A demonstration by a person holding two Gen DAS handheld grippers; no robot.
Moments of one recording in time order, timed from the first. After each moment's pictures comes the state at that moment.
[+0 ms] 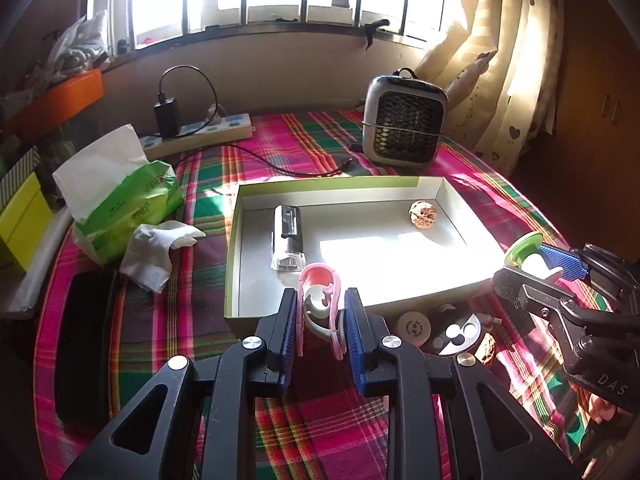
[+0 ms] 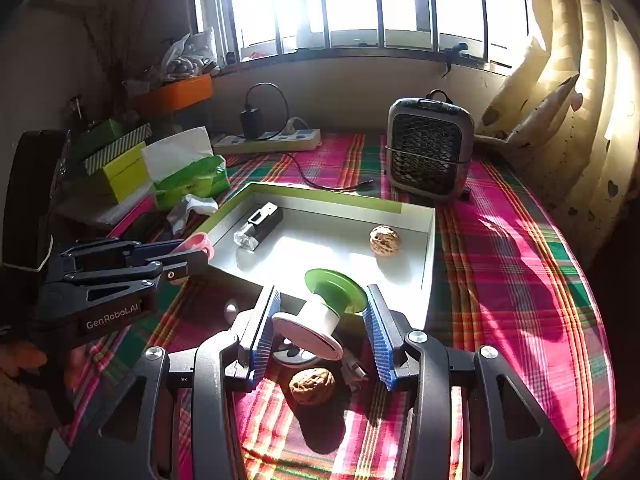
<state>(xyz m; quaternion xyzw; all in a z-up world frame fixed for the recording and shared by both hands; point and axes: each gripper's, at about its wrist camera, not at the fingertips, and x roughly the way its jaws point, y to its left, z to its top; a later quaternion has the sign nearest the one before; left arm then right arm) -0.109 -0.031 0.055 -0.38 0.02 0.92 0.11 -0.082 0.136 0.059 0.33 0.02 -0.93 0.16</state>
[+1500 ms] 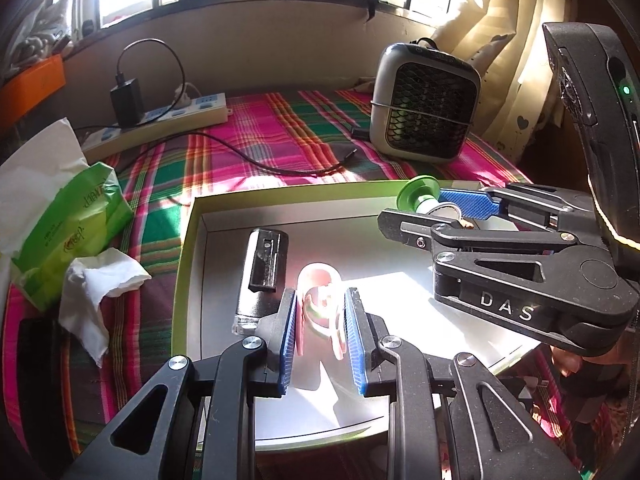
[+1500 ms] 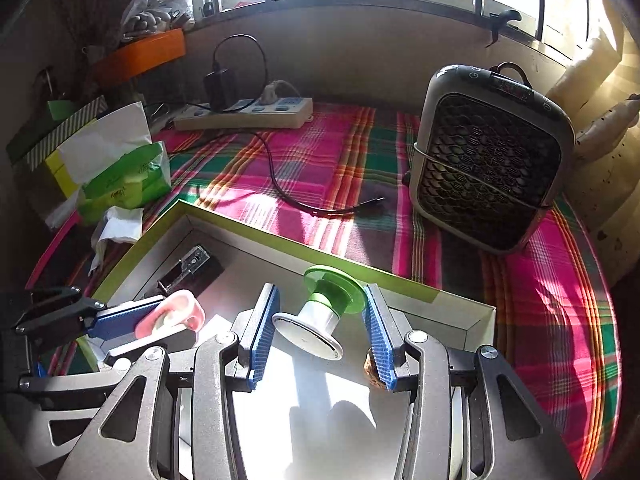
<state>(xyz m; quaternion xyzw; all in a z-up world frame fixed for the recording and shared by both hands) -0.189 -0.015 0.019 -0.41 0.02 0.90 0.13 -0.225 0.107 0.024 0.40 0.06 -0.90 0.17</state>
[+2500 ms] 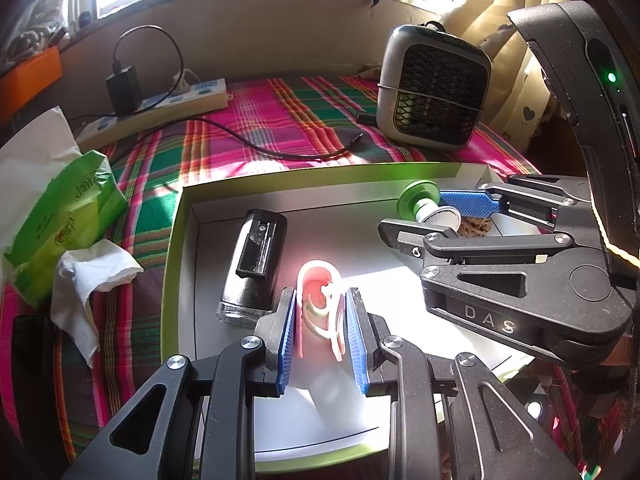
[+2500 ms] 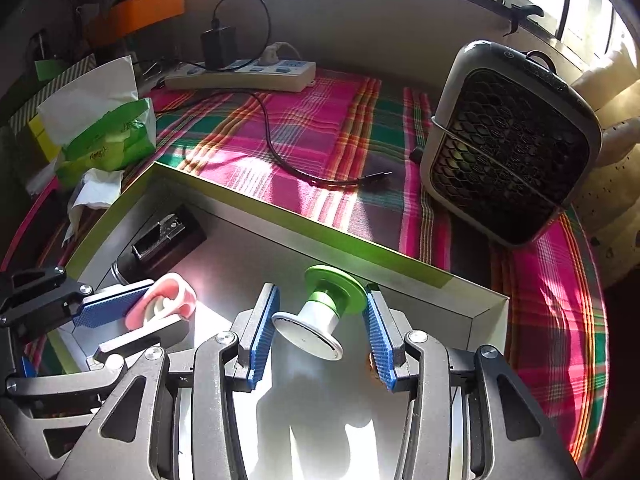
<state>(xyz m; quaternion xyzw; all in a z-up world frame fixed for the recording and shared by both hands) -0.194 -0.015 0.009 -0.43 0.02 0.89 0.13 -0.238 0.094 0.012 0.44 0.11 -0.88 0.15</state>
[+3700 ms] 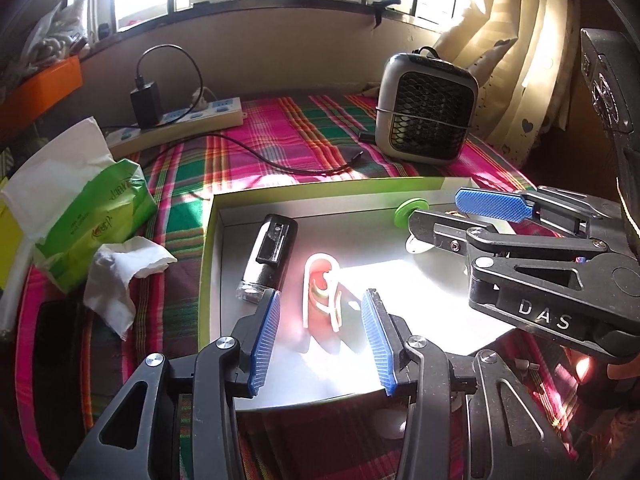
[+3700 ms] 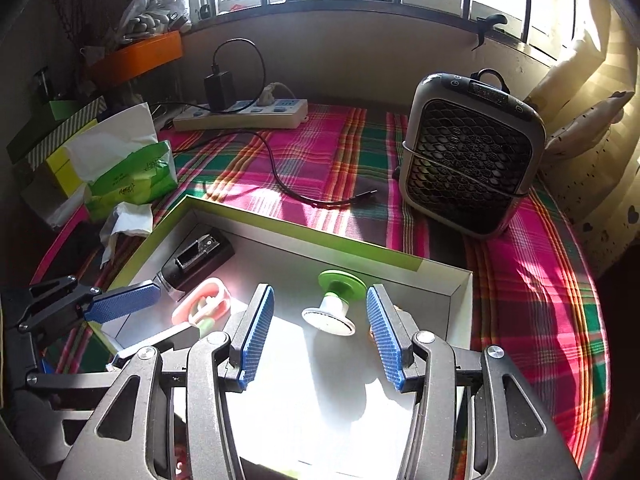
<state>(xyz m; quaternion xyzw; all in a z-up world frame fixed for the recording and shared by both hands) -0.164 -0.022 0.033 -0.41 0.01 0.91 0.11 -0.191 0.105 0.044 0.40 0.06 -0.91 0.14</state>
